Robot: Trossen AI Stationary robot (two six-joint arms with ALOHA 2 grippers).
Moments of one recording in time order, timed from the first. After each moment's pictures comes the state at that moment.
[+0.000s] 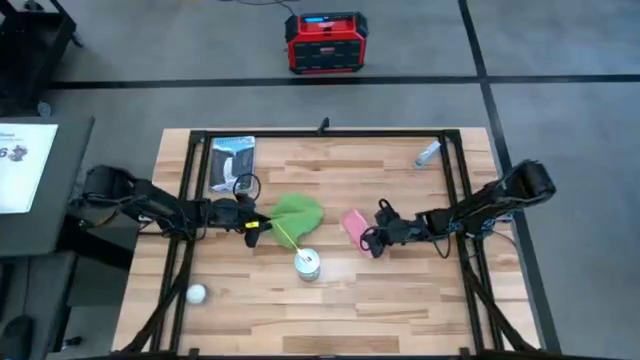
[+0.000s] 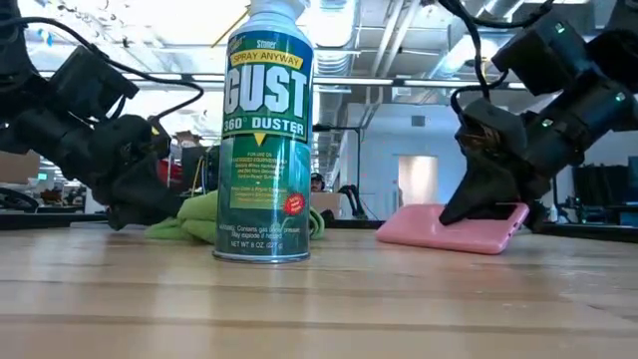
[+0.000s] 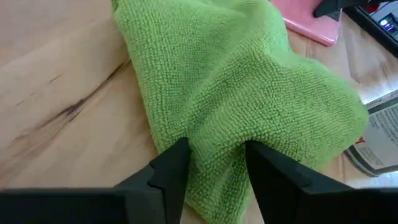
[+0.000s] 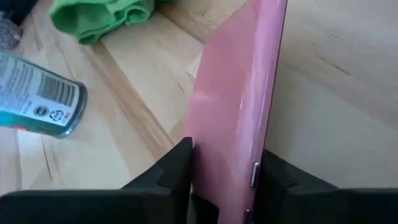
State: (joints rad) left arm 0.06 1.30 0.01 0.73 -0.07 -0.59; right arm 0.20 1.48 0.37 0.37 0.29 0.93
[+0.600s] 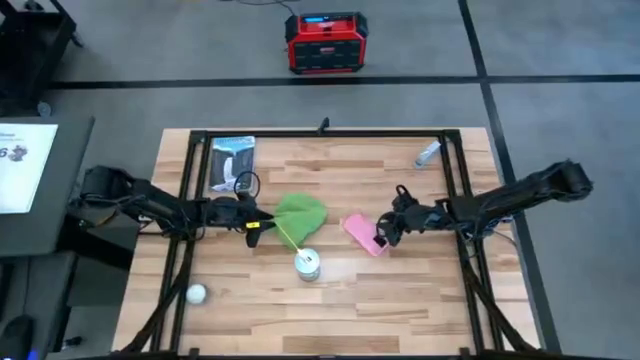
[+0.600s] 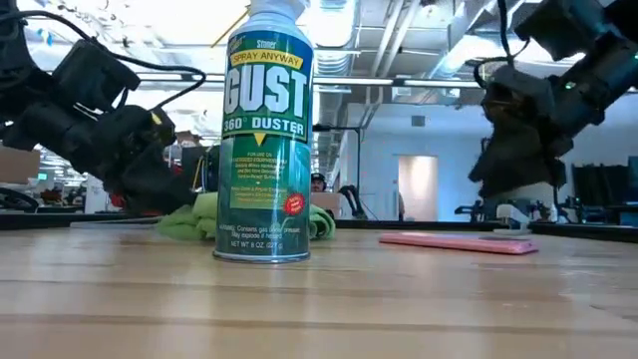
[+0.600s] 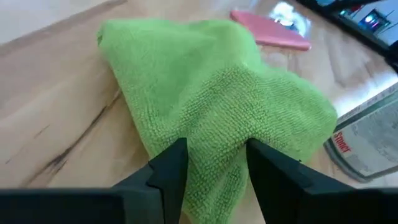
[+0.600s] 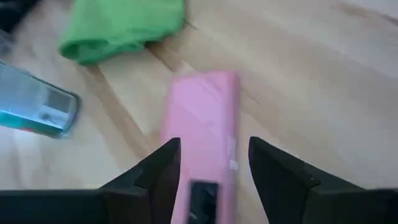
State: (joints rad) left arm 0.07 1.27 0.04 0.73 -0.07 -0.49; right arm 0.14 1.04 0.37 -0.12 0.32 0.87
